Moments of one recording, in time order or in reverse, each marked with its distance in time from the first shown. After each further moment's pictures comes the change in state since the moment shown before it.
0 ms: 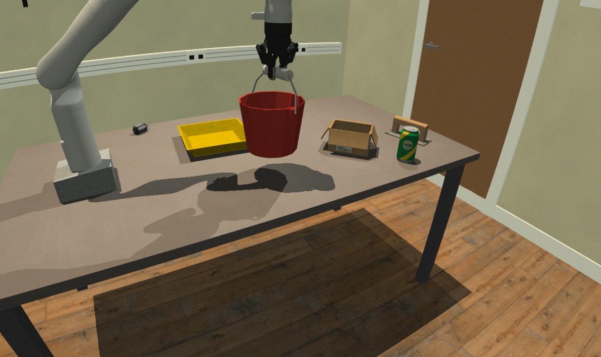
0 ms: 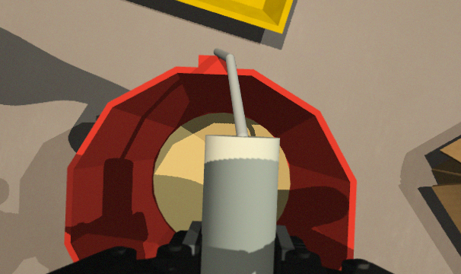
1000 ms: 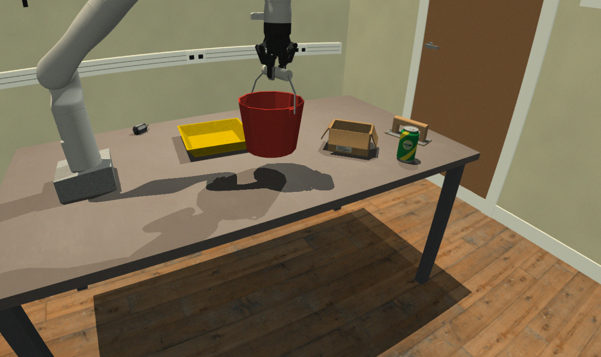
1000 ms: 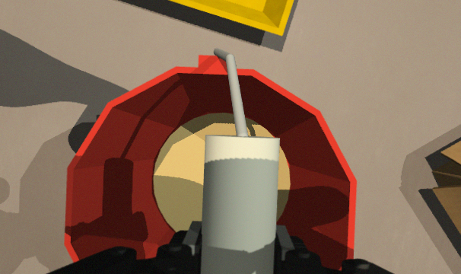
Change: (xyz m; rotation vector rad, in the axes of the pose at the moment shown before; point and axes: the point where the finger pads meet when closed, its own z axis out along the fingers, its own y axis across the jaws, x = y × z) arm 0.003 0.000 0.000 0.000 0.000 0.001
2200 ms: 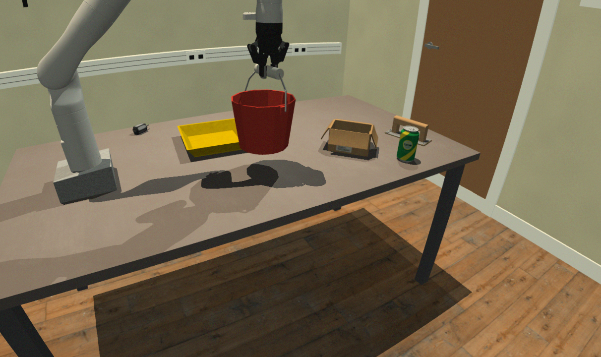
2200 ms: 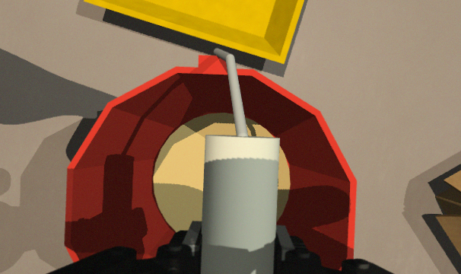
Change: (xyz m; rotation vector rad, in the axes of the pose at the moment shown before) arm 0.034 -0.004 0.002 0.002 0.000 0.006
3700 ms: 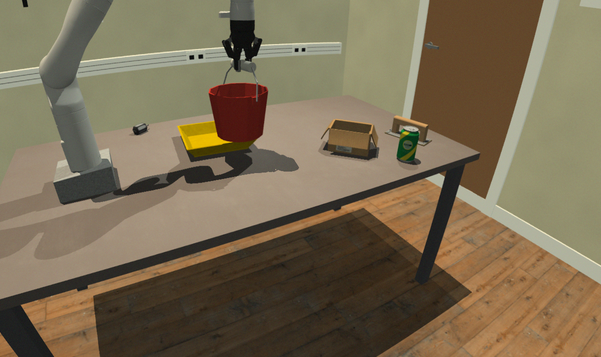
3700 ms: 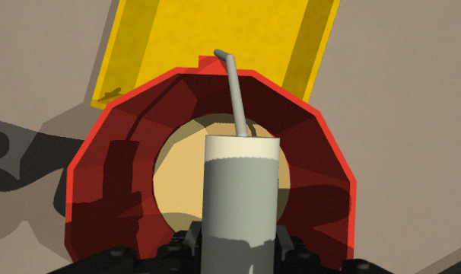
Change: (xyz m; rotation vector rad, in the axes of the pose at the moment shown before) arm 0.124 -0.011 0.000 0.000 -0.002 0.008
